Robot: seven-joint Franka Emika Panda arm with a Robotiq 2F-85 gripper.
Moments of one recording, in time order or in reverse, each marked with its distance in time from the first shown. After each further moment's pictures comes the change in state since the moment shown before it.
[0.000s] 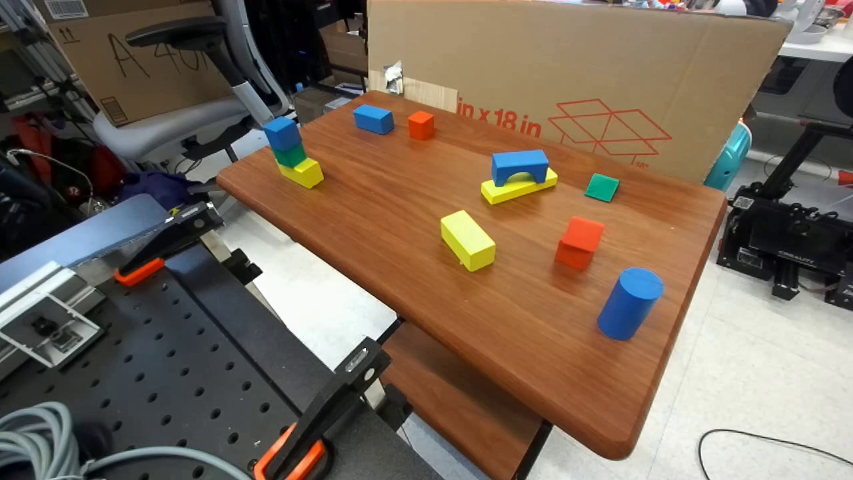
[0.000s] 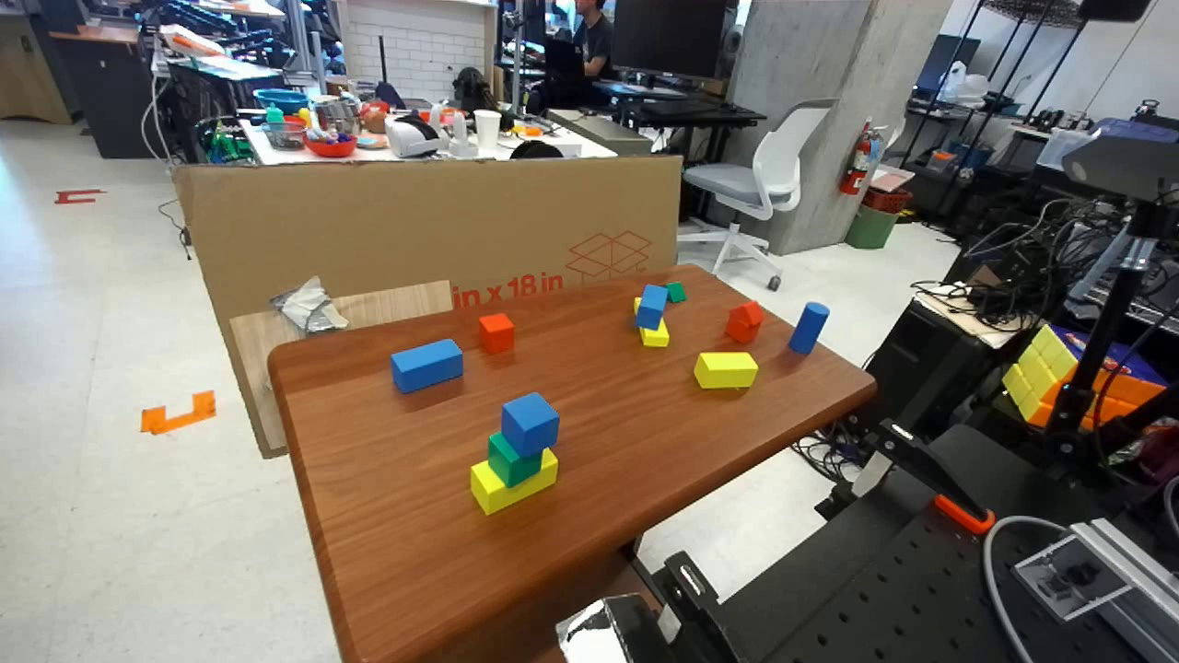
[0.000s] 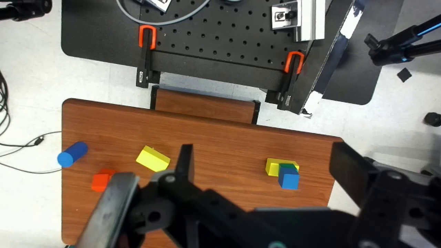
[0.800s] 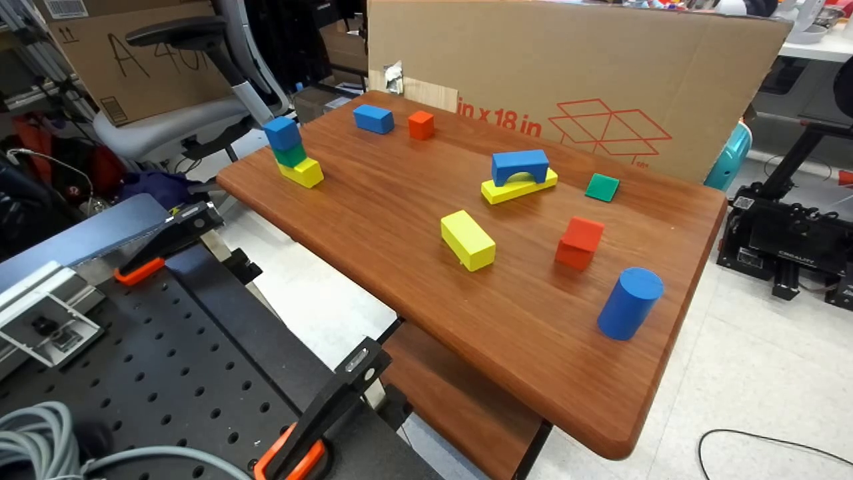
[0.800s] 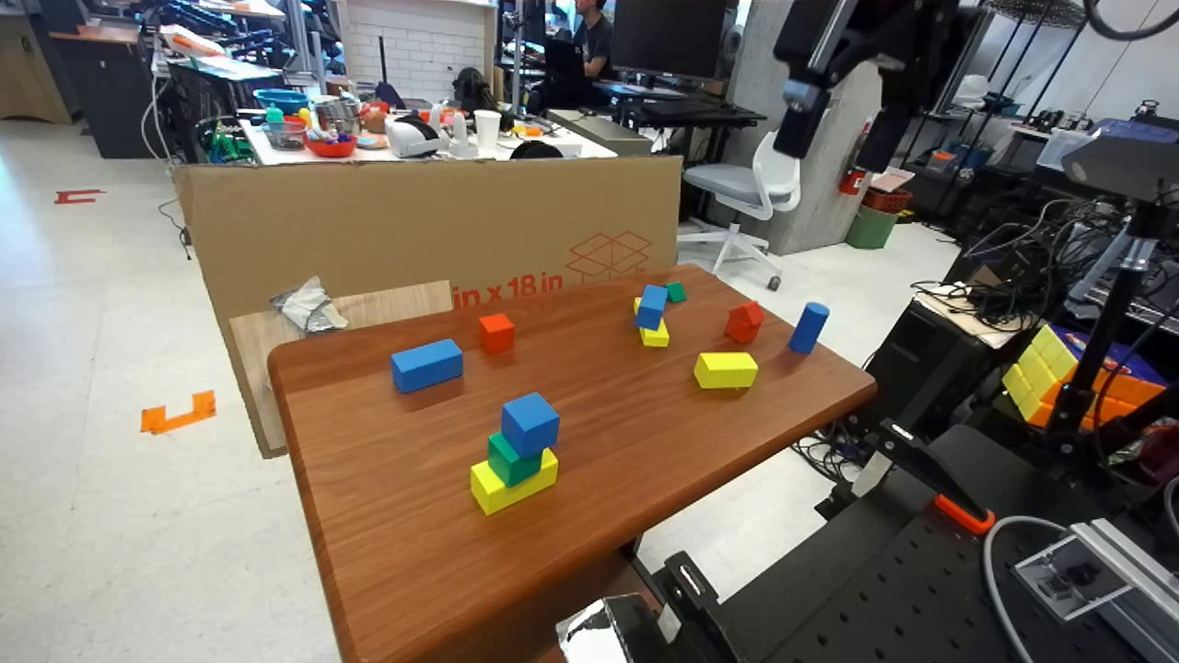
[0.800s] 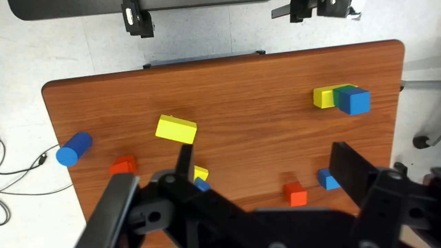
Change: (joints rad) arm -0.077 0.411 -0.082 0.098 0.099 0.383 0.042
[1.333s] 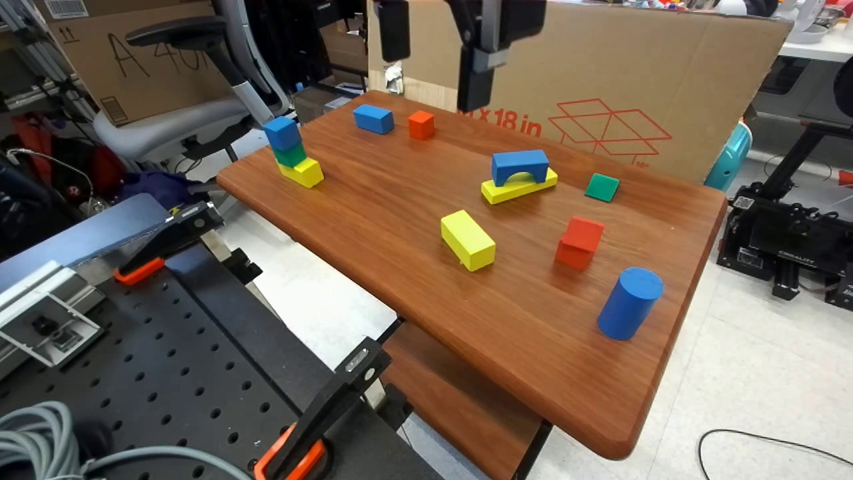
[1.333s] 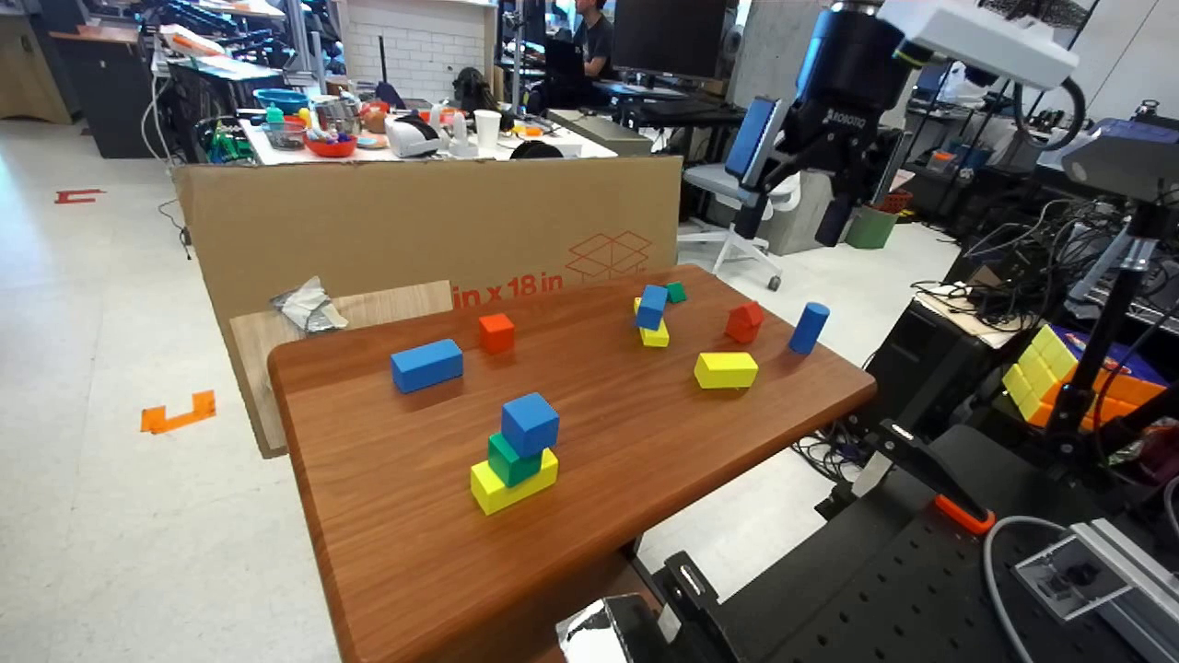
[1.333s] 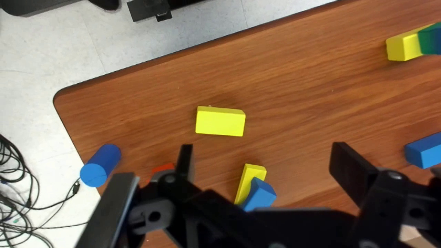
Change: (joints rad) arm -0.072 0.309 -0.017 0.143 0.017 0.125 0.074
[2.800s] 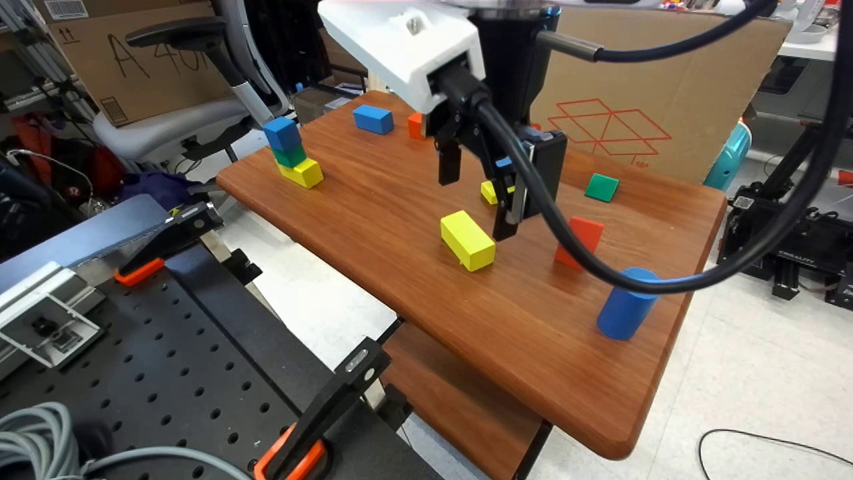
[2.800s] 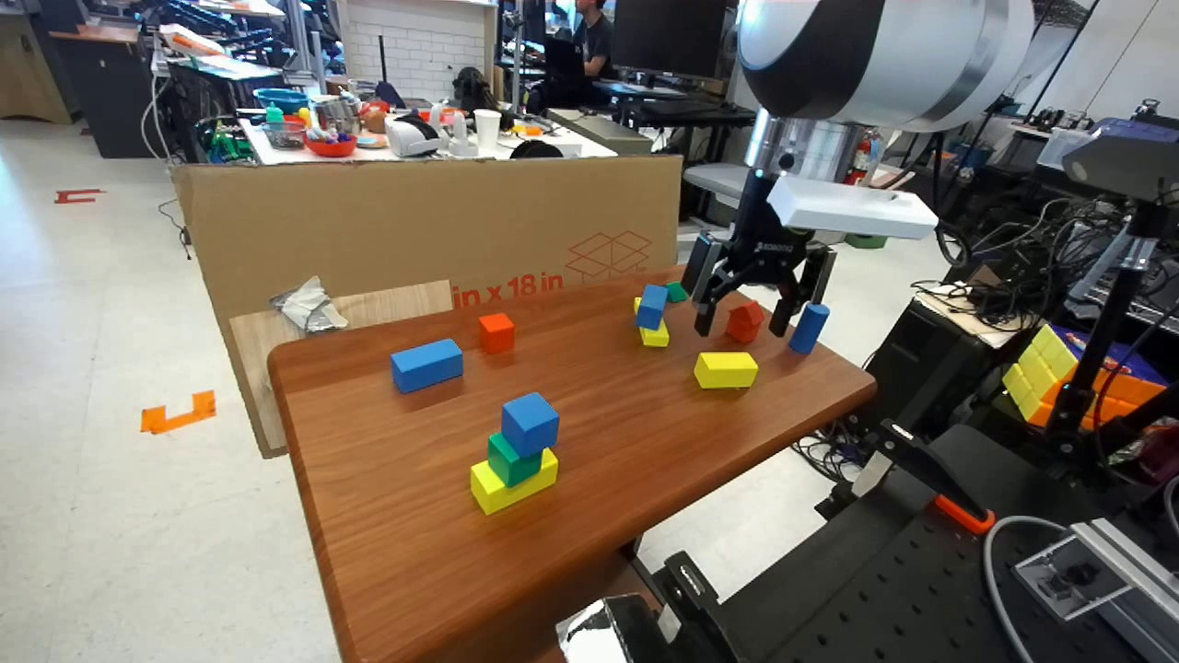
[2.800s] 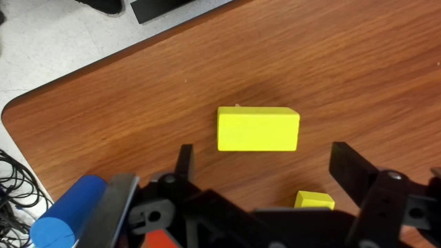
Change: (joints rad) arm -0.017 0.350 0.008 0.135 -0.001 0.186 0.079
